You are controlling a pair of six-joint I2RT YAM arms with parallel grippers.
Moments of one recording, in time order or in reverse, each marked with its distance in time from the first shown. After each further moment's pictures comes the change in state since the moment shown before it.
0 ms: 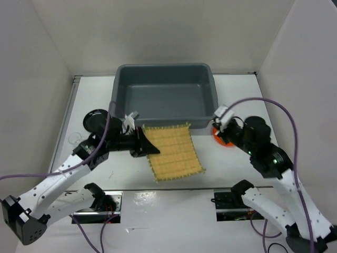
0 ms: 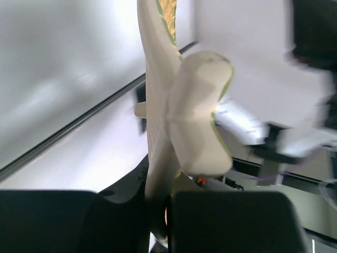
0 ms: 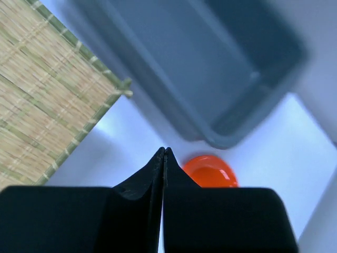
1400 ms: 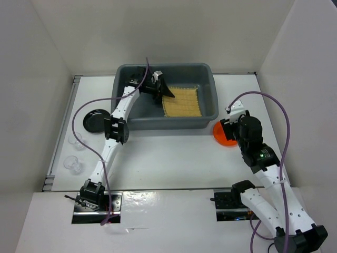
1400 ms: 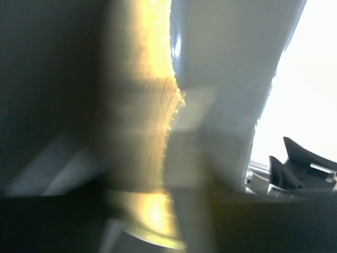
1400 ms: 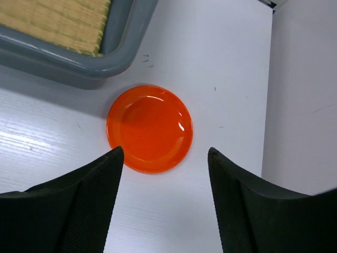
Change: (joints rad) left arm 0.415 2.160 2.356 -0.535 0.554 0.400; right arm -0.237 -0.101 -0.250 0.167 0.422 0.162
